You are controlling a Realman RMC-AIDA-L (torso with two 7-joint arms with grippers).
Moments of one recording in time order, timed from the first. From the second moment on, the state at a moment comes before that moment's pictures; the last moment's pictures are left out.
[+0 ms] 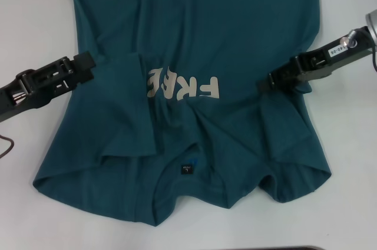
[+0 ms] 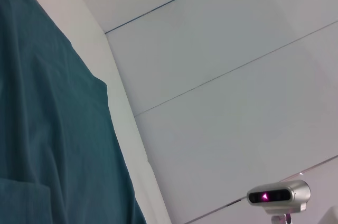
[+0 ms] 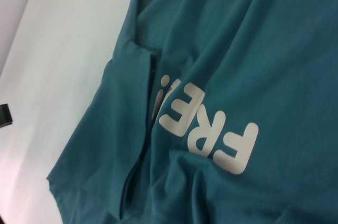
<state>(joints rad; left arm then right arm) -0.38 -2.10 -2.84 -0.56 -1.09 1.82 -2.02 0.77 1.97 -0.80 -0.67 -2.42 -1.63 2.45</state>
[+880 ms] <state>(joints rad) -0.37 -2.09 -2.86 -0.56 -1.09 1.79 -2.04 0.79 2.03 -0.80 -0.66 -2.40 -1.58 2.51</state>
